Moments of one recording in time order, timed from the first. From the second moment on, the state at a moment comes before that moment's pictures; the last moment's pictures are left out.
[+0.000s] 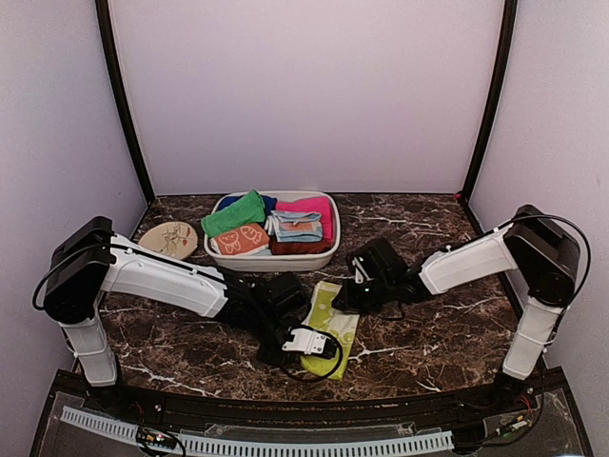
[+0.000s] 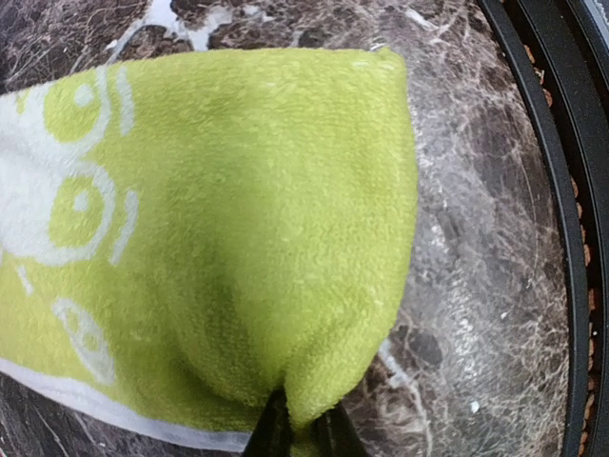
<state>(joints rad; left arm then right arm) -1.12 1.83 1.09 -0.45 0.15 0.69 0.84 1.81 0.89 0.05 -0.15 0.77</state>
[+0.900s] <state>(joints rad) -0.97 1.89 1.19 -0.69 0.48 0.64 1.59 1.42 0.52 0.21 0.37 0.02</state>
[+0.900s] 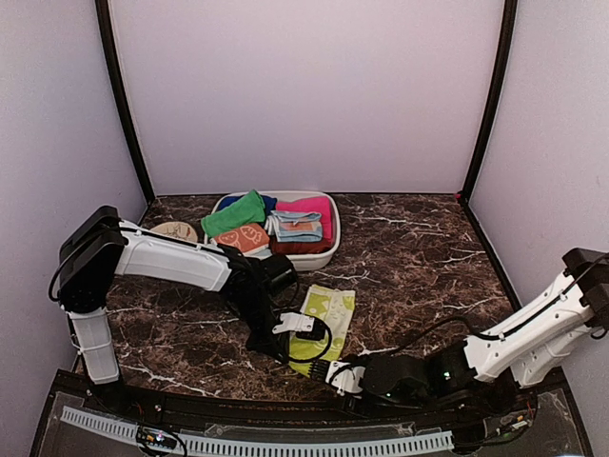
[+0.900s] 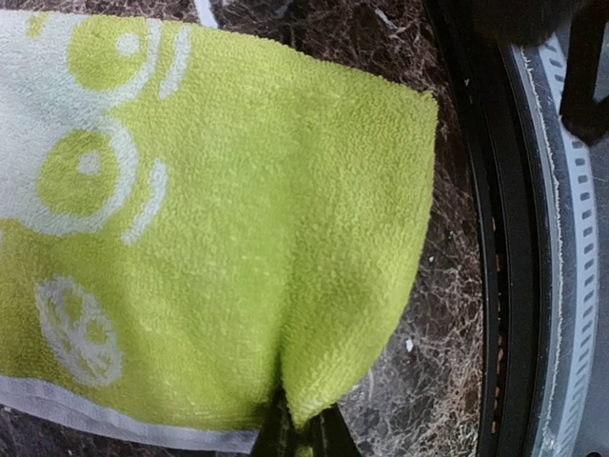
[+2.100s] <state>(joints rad) -0.90 1.64 1.05 -0.57 0.32 0.69 1.24 1.54 0.49 0.38 -0.04 0.31</state>
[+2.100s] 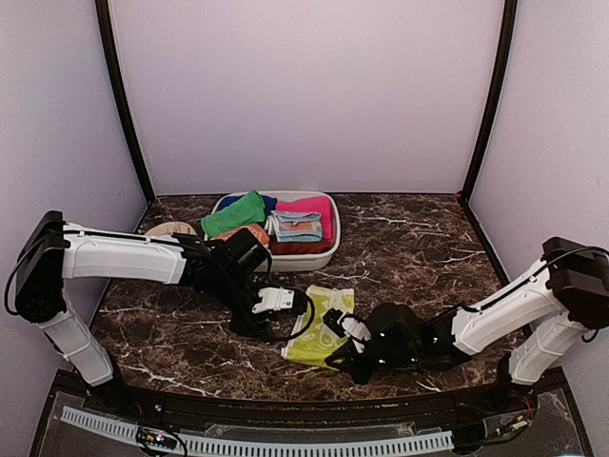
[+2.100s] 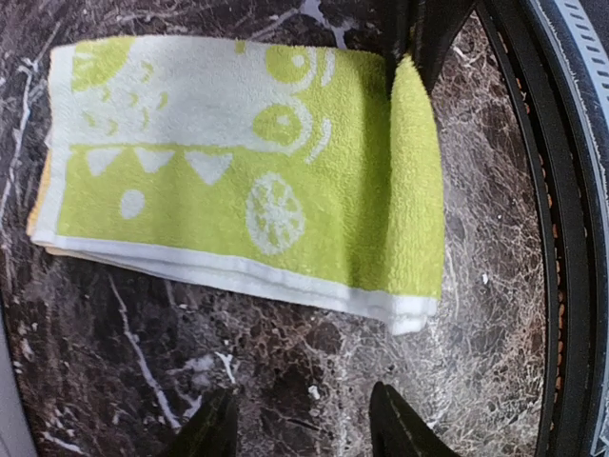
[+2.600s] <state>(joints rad) -1.08 1.68 1.16 -0.64 0.34 0.80 0.98 1.72 0.51 0.50 -0.55 0.71</state>
